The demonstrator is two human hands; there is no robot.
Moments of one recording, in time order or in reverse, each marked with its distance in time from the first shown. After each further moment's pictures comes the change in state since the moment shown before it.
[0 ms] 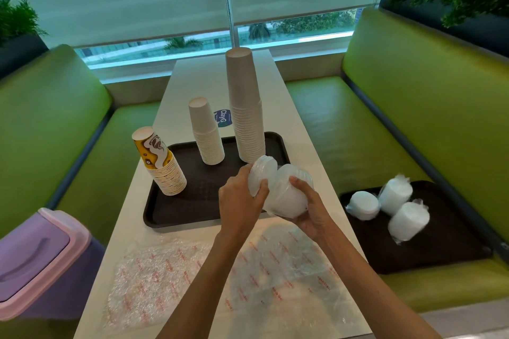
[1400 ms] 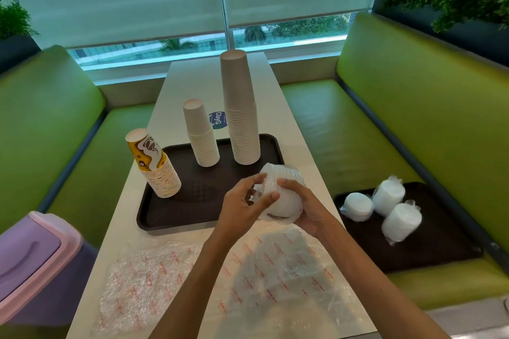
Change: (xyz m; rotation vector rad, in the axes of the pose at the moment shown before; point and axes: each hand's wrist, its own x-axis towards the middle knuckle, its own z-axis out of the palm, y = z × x) left_hand -0.005 -0.010 0.001 -0.424 -0.337 -0.032; right_hand 0.000 -0.011 -0.002 -0.232 -0.052 0.093
